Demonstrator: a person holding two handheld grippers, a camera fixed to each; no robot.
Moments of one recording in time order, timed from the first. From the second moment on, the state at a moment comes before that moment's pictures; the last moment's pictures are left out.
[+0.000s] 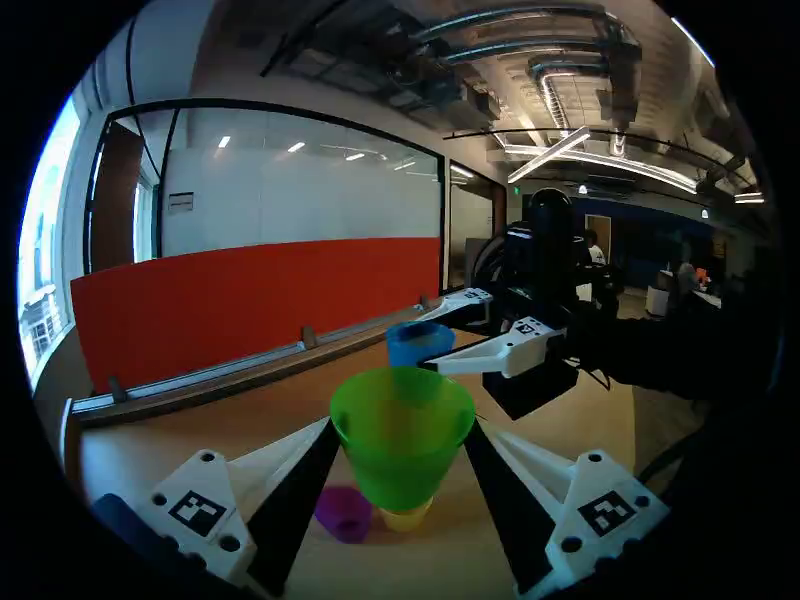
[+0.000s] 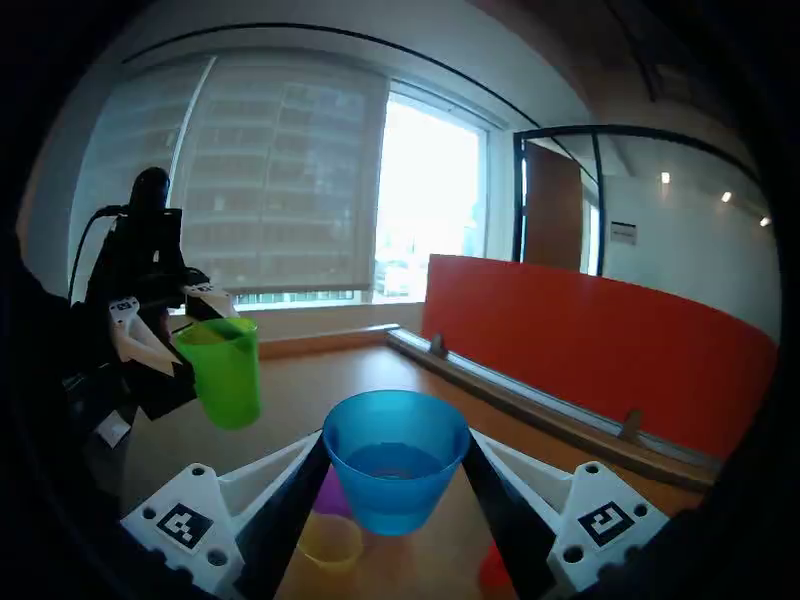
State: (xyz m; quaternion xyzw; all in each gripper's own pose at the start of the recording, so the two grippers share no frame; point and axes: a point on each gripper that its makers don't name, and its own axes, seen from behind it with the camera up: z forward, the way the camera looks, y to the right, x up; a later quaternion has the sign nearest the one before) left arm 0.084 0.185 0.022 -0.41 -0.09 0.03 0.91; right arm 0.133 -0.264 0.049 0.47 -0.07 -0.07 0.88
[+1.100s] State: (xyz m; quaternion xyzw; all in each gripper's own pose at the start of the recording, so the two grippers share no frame) left arm 0.114 0.186 0.029 -0.40 -0.04 0.01 0.92; right arm 0.157 -0.267 0.045 0.47 -0.04 -0.06 0.88
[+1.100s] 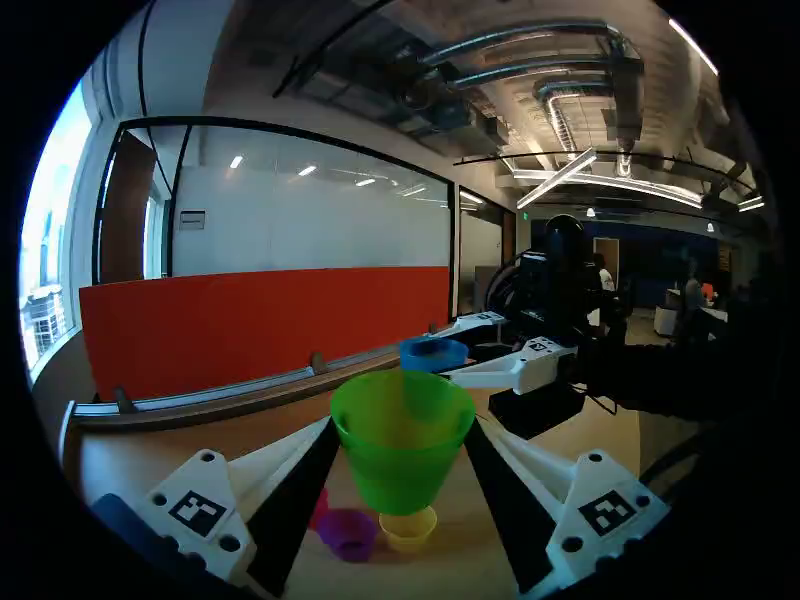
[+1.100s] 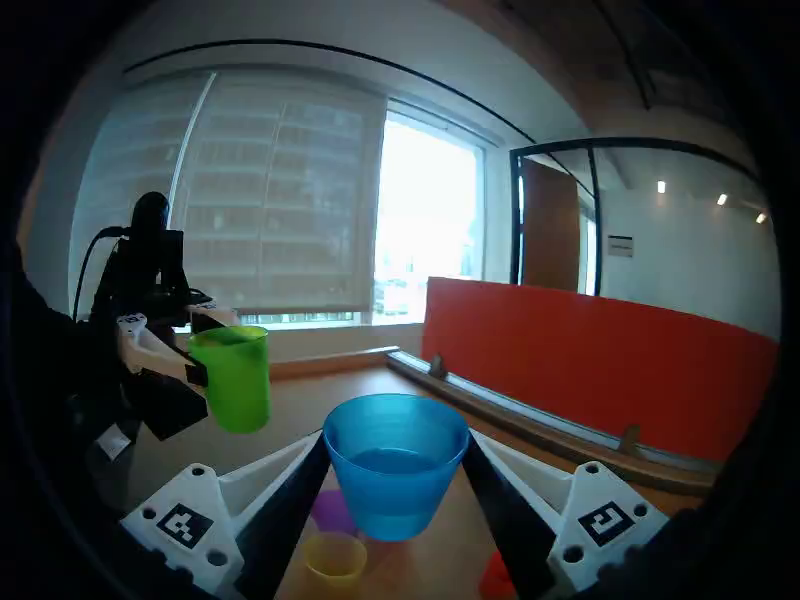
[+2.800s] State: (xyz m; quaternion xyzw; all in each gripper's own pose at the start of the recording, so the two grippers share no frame) left arm 0.103 0.178 0.031 -0.39 -0.05 0.00 0.92; right arm 0.178 -0.272 0.041 0.48 -0.03 -0.12 0.87
